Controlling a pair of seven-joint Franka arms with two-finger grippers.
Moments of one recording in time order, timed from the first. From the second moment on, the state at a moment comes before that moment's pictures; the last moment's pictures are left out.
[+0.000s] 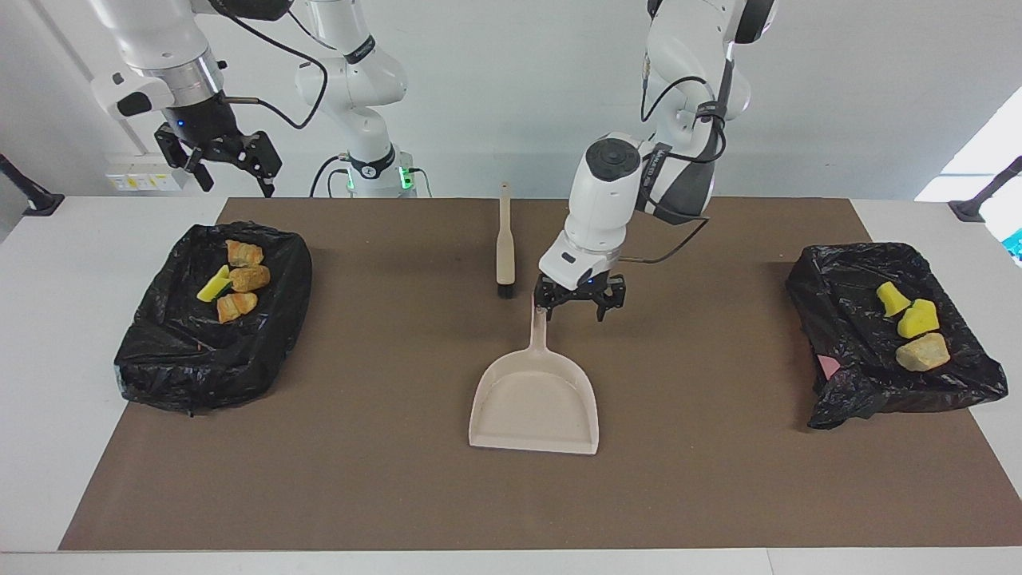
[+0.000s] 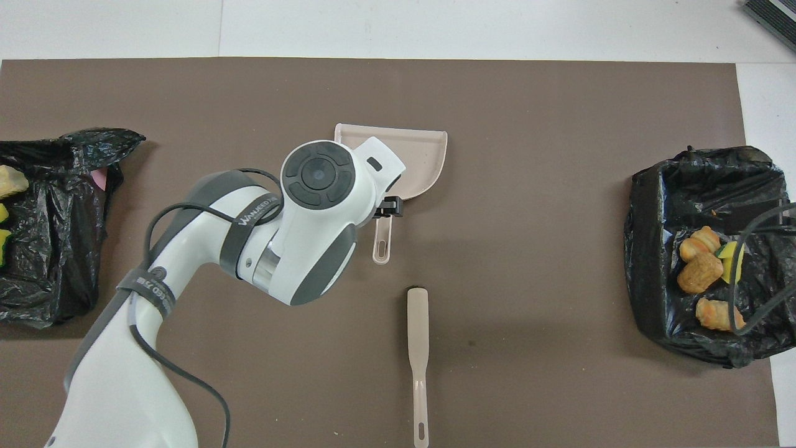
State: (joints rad) left arm -0.55 0.32 0.02 -1.64 -0.01 2.06 -0.49; right arm 0.08 -0.12 -0.13 -1.65 -0.05 1.56 0.06
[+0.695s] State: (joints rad) left arm -0.28 0.21 0.03 -1.55 -0.01 1.81 -0.15; right arm 0.08 -0.12 -0.13 -1.65 -0.05 1.56 0.06
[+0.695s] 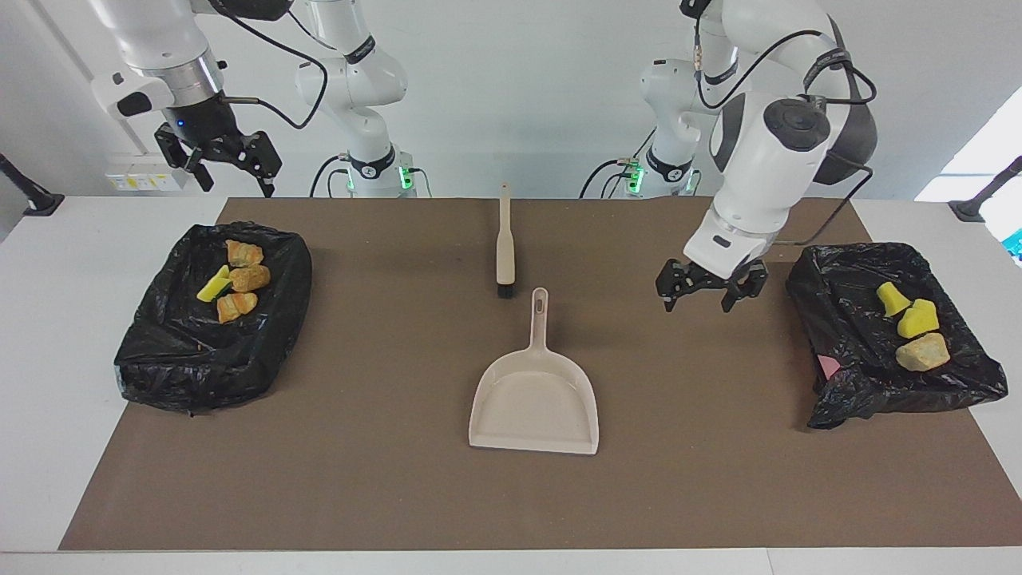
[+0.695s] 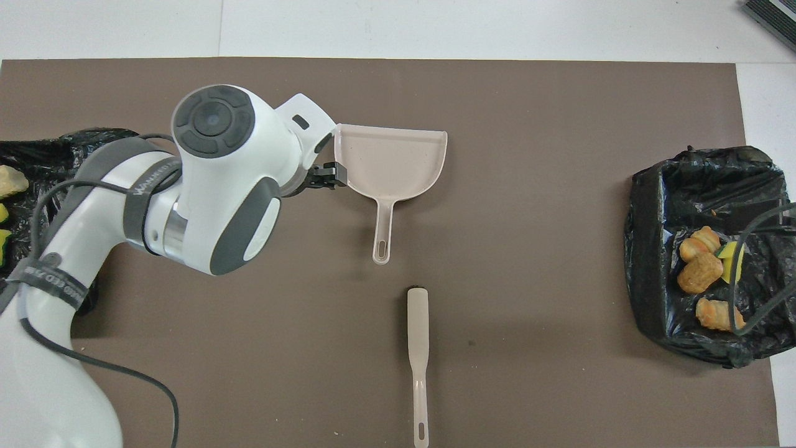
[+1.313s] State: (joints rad) left arm -0.10 0.02 0.03 -1.60 -0.01 1.63 0.10; right arm 0.08 -0.12 -0.13 -1.65 -0.05 1.56 0.06
